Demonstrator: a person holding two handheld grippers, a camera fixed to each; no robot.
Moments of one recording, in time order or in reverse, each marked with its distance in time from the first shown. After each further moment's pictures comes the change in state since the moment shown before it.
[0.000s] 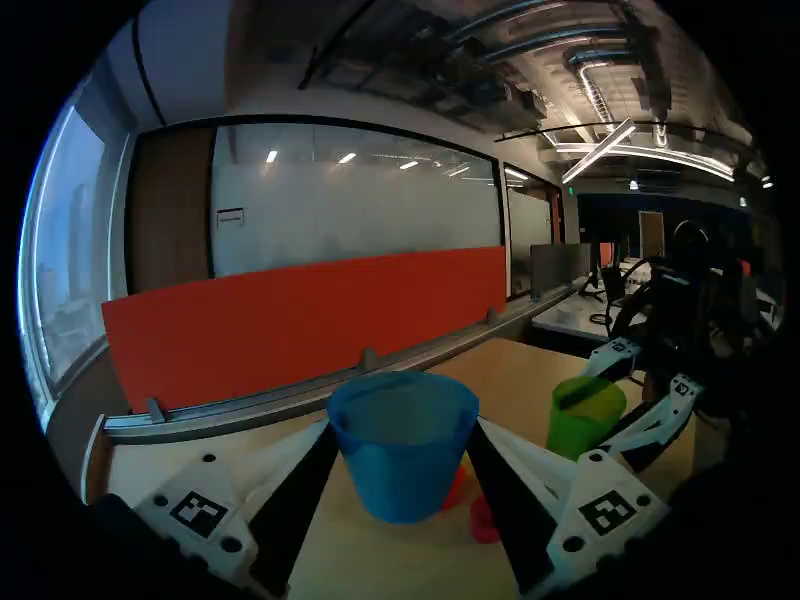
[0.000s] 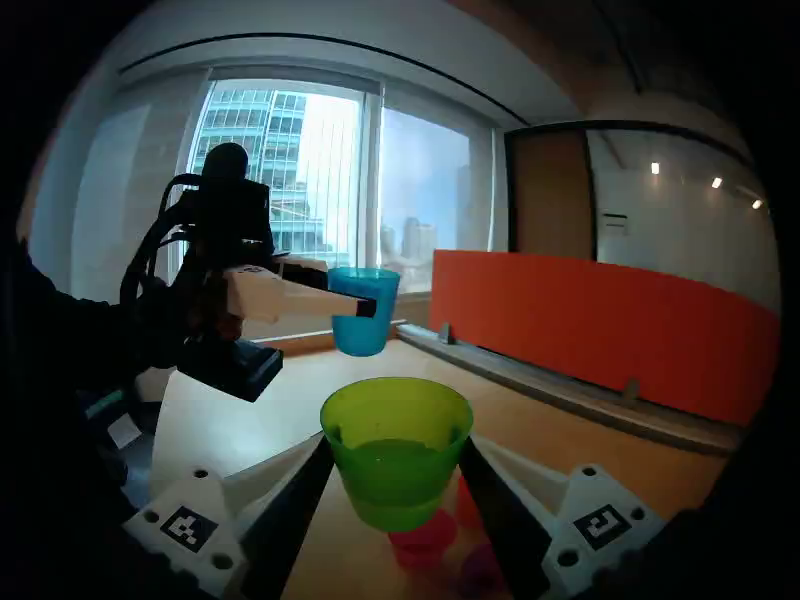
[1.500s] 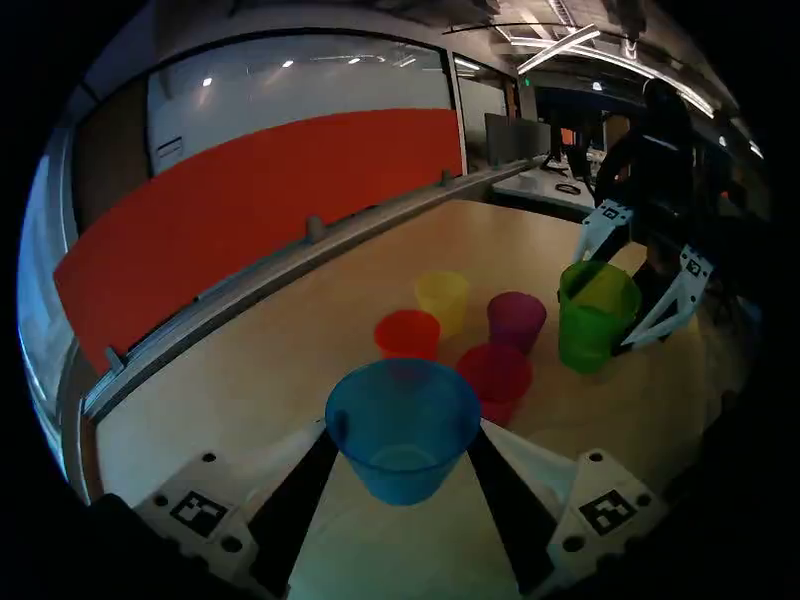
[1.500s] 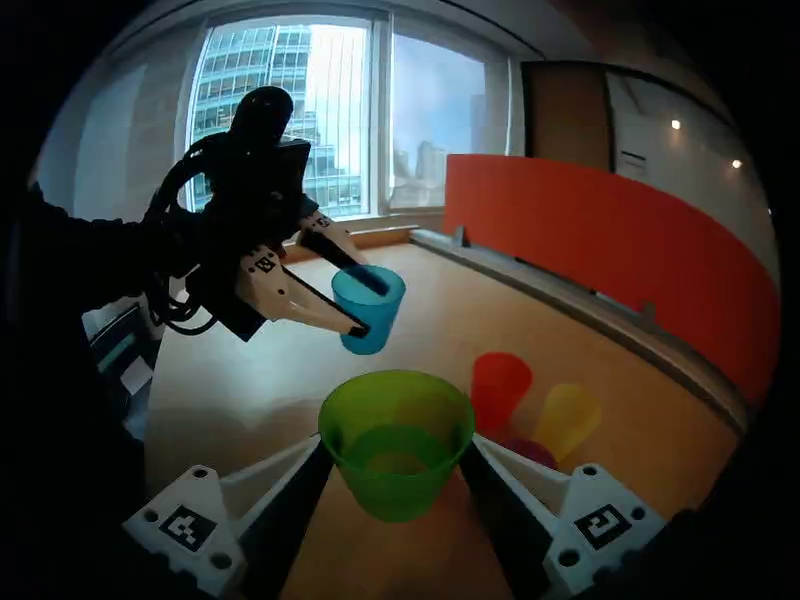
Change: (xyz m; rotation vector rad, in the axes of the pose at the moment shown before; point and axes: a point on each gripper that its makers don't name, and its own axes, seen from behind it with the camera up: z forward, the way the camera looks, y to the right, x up) left arm -0.165 0.035 0.020 -0.151 -0.392 0.139; right arm -0.117 0.001 -0.021 0.057 -0.289 -0.004
